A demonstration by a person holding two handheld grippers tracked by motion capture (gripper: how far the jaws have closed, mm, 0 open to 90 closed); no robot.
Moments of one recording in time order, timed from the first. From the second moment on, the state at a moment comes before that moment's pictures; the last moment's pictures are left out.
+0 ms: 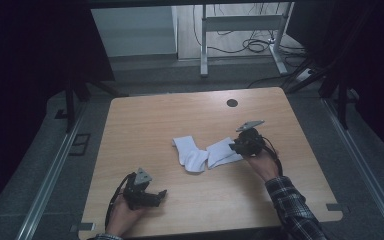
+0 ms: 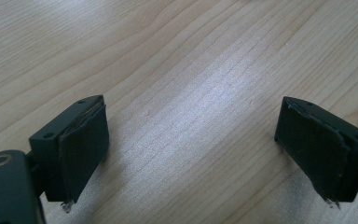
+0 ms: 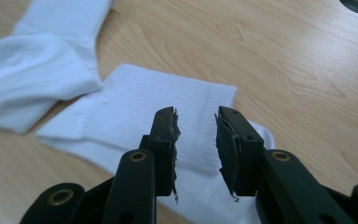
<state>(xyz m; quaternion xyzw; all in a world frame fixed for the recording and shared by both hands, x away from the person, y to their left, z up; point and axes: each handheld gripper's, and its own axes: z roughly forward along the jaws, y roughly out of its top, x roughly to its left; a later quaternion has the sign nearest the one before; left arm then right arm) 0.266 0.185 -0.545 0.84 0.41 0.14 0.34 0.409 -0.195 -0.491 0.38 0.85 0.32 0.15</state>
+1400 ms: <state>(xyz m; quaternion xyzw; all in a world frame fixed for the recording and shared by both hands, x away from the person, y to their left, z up) 0.266 0.186 -0.545 0.84 0.41 0.15 0.34 0.380 -0.182 -0.354 0.32 0.85 0.39 0.16</state>
